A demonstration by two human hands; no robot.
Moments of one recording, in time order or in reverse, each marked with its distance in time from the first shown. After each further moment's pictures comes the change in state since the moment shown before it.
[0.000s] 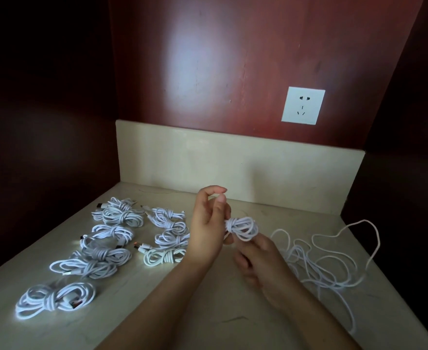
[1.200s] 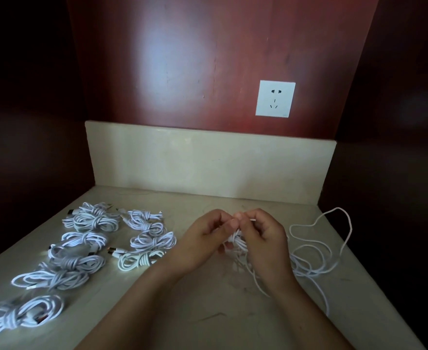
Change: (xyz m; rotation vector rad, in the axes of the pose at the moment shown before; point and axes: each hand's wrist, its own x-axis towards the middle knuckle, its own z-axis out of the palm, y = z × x) left_hand -0.006 -0.005 0.006 0.209 -0.528 -0.162; right_hand 0.007 0.002 -0.029 -0.216 0.433 -0.443
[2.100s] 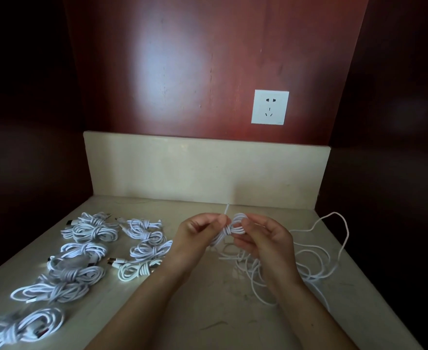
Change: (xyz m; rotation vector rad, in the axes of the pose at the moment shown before) left_hand 0.000 0.003 -0.004 -0.254 0.225 -0.075; right_hand 0.008 -0.008 -0.005 0.427 0.110 0.392
